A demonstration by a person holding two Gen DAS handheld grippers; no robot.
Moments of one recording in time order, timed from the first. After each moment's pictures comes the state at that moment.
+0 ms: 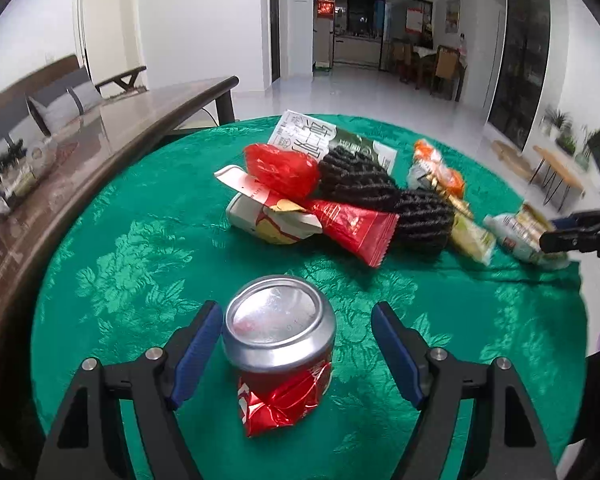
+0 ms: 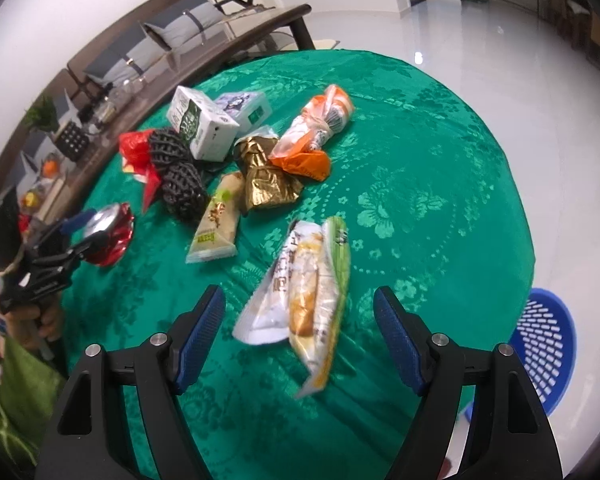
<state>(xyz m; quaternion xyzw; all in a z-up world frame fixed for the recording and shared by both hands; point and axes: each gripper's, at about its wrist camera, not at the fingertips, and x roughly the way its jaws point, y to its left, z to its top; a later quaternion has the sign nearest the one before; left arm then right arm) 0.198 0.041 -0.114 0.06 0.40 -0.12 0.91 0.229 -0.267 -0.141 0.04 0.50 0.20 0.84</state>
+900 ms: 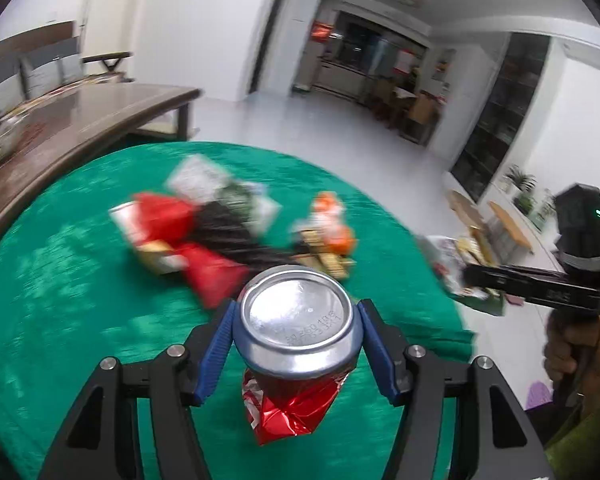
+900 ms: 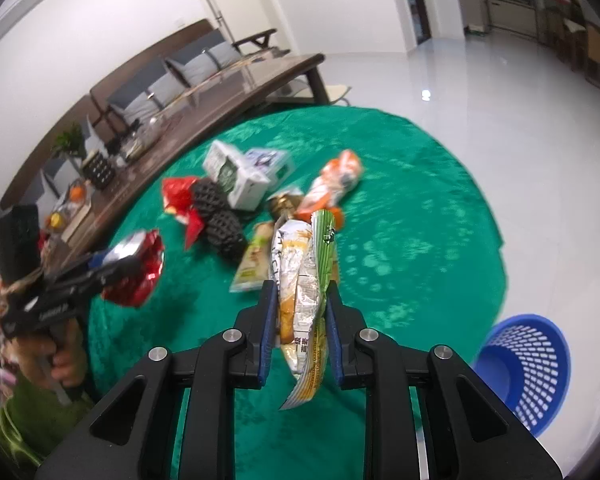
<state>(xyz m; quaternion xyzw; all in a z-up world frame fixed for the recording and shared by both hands) 0.175 -0.036 -0.056 -0.07 0.38 -0.20 0.90 0.199 -0.292 -0.087 0.06 0.42 0.22 0.88</state>
